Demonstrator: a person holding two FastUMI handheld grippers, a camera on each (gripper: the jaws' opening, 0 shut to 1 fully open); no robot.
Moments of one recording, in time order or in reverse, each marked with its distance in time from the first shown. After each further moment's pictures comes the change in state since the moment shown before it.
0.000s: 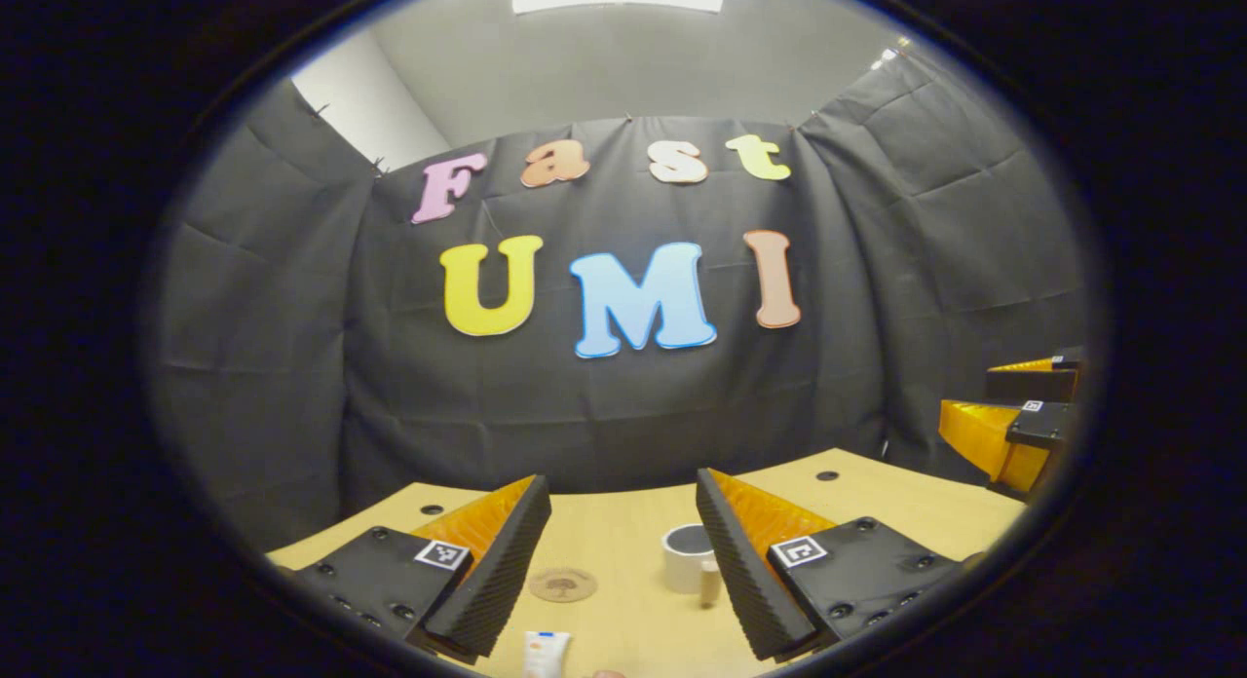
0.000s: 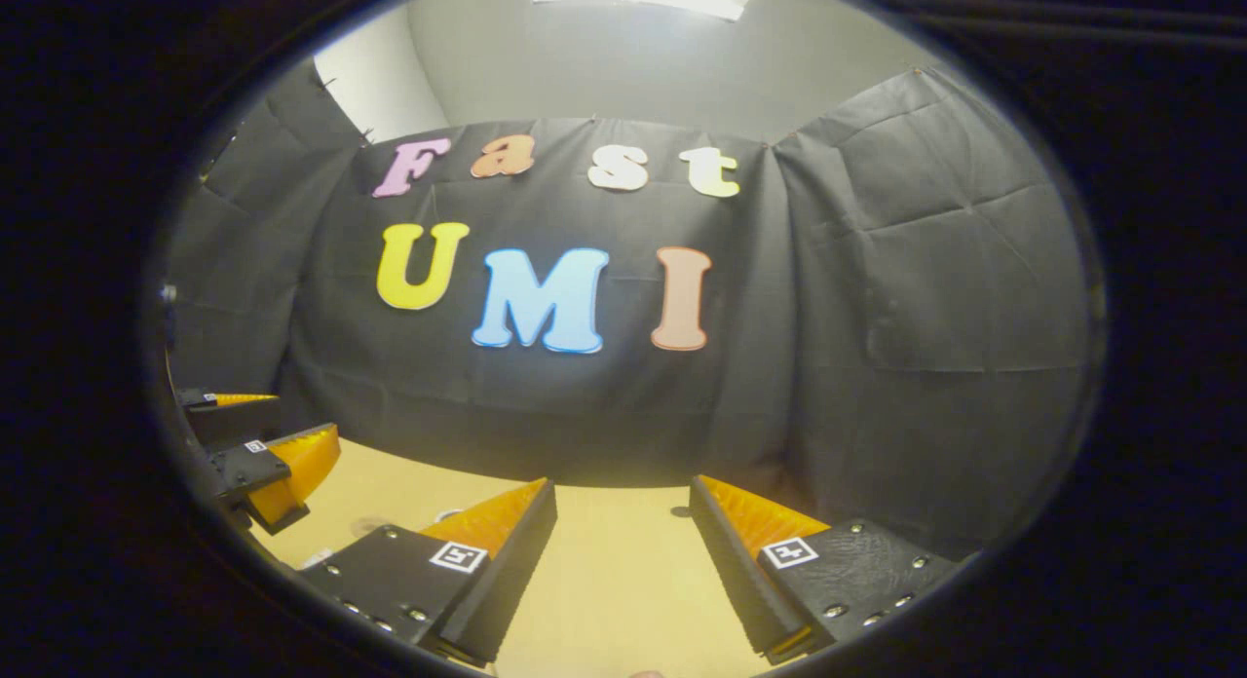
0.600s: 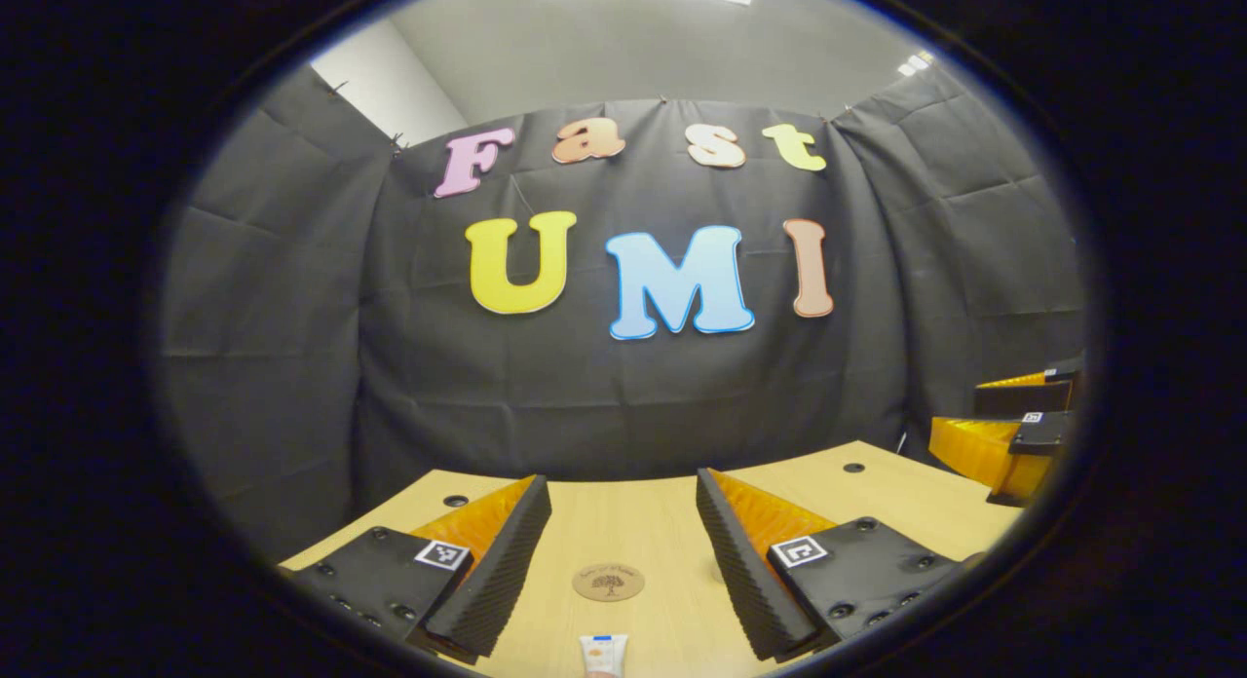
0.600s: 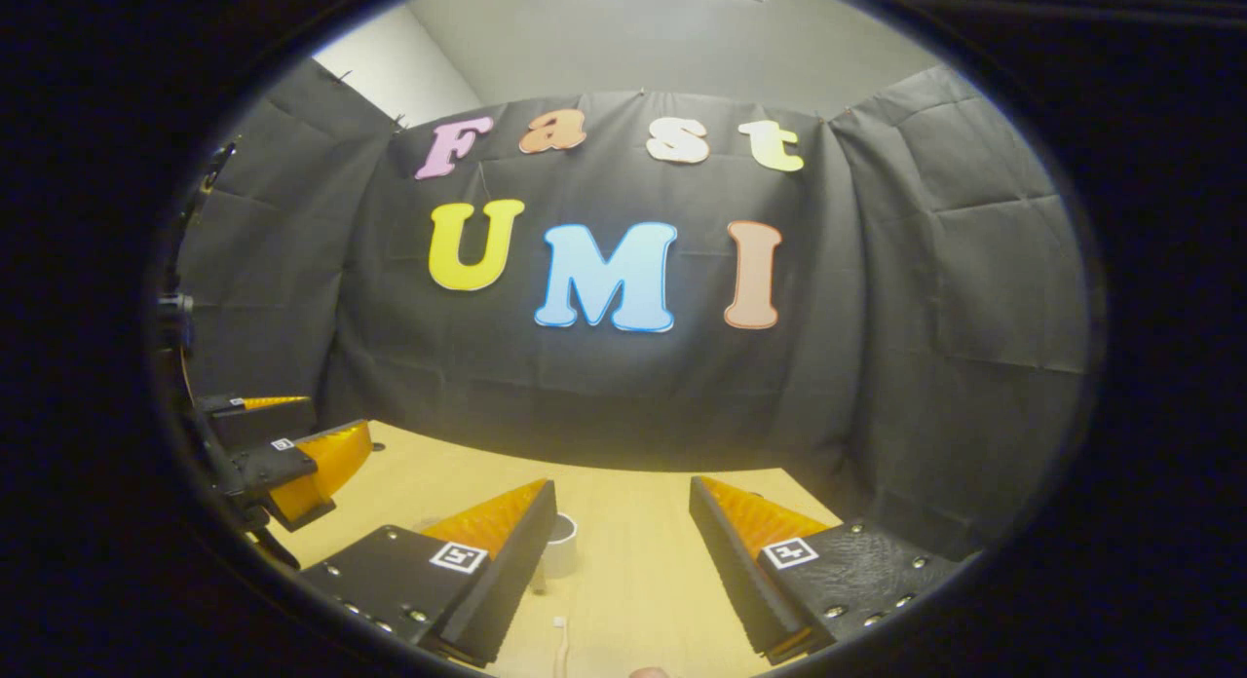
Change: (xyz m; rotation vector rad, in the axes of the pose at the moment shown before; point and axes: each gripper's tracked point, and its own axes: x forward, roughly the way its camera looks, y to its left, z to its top) left arm 0.023 0.054 -0.010 -0.048 0.084 0.002; right arm 0.017 0.060 -0.005 0.000 0.134 0.138
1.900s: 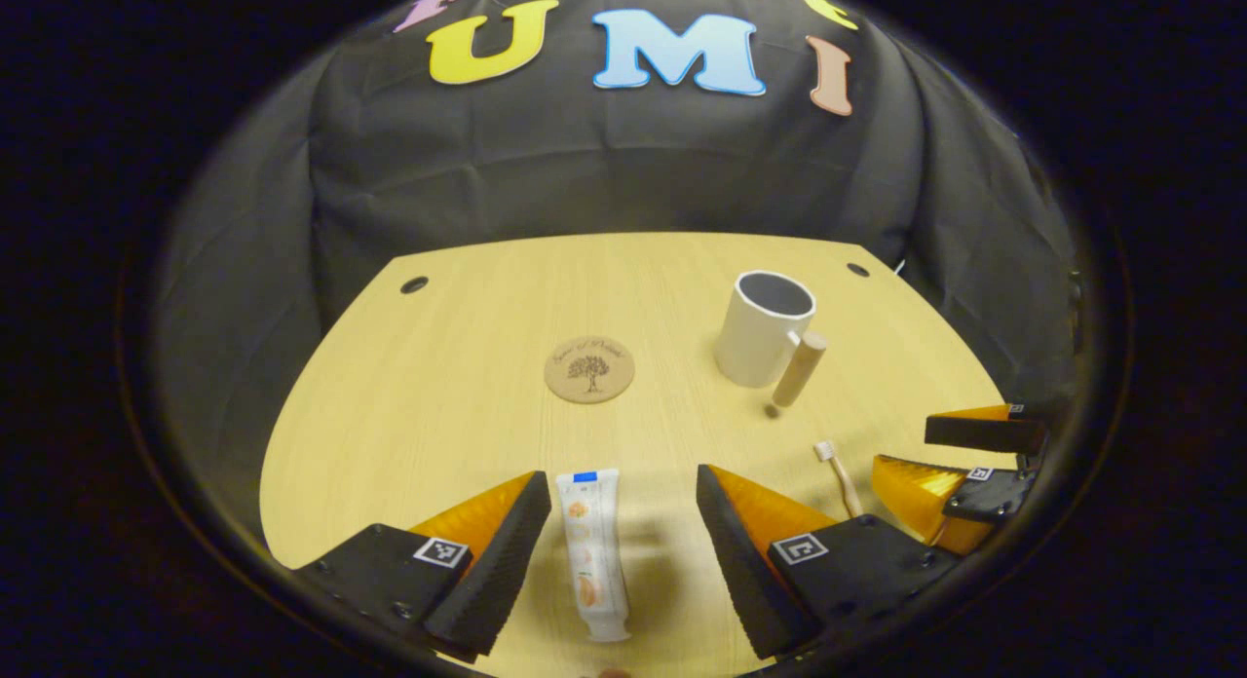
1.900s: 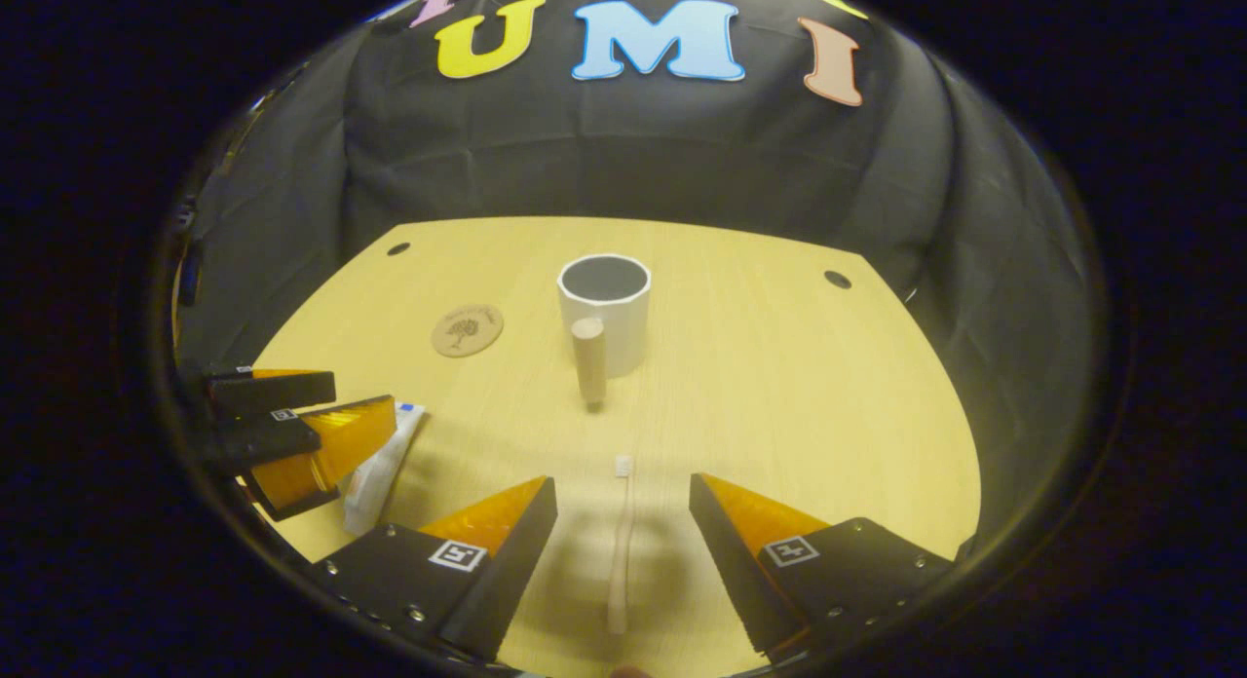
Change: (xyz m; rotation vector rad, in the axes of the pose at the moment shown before) left arm -0.021 0.008 -0.213 -0.047 0.788 -0.026; right arm -0.004 0.060 -0.189 0.020 0.749 0.143
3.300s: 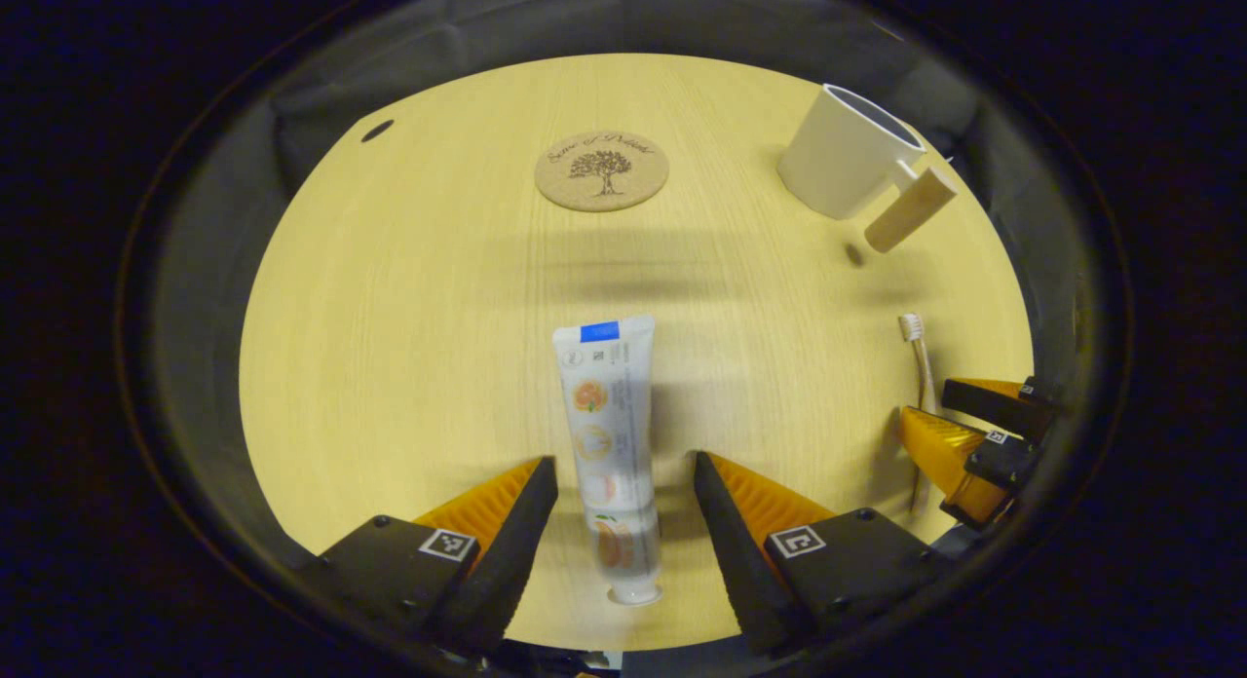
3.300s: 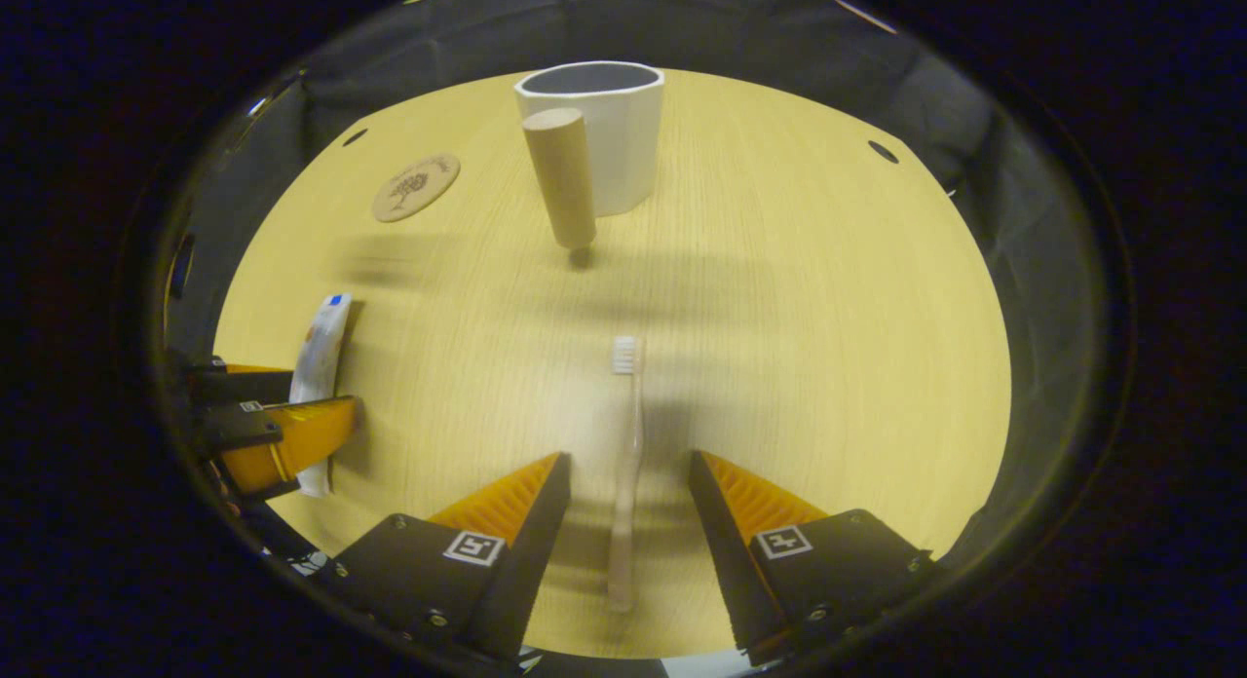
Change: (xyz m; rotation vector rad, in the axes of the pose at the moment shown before) left arm 0.037 0.021 -0.099 -0.021 0.555 0.019; right arm 0.045 0.001 -0.073 0.006 0.444 0.008
